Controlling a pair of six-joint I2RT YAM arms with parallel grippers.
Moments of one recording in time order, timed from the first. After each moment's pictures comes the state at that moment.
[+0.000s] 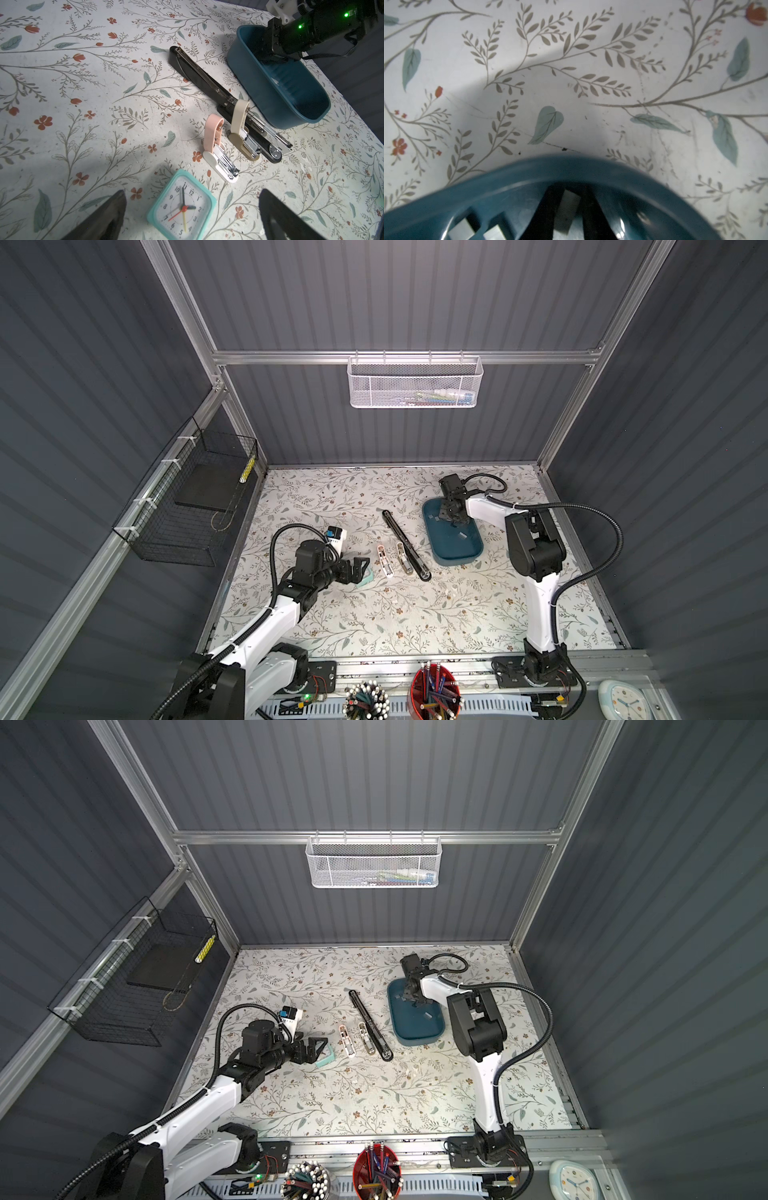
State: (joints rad) left arm -0.32 1.03 0.41 0.02 0.33 -0.18; right arm 0.38 2.18 1.56 -0.48 0.26 0.54
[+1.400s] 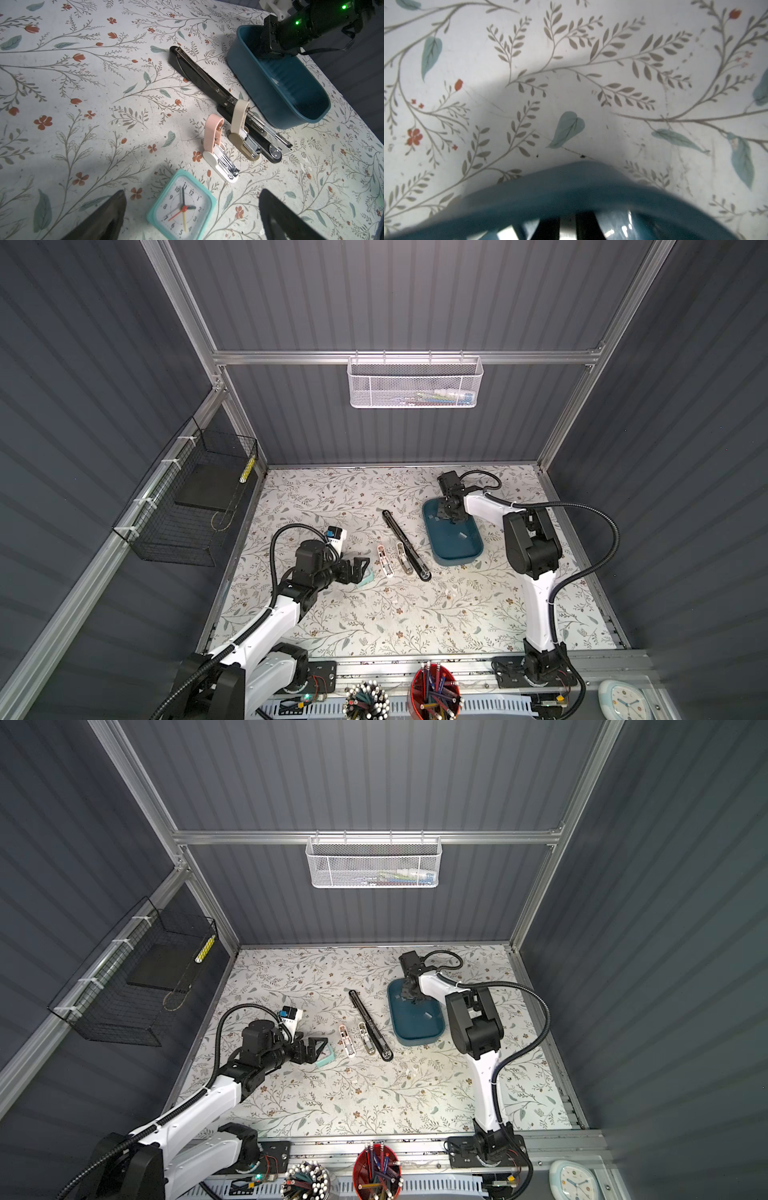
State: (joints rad) left arm -0.32 1.03 0.41 0.02 0.33 -0.18; right arm 0.38 2.19 1.60 -0.51 0.21 0.45
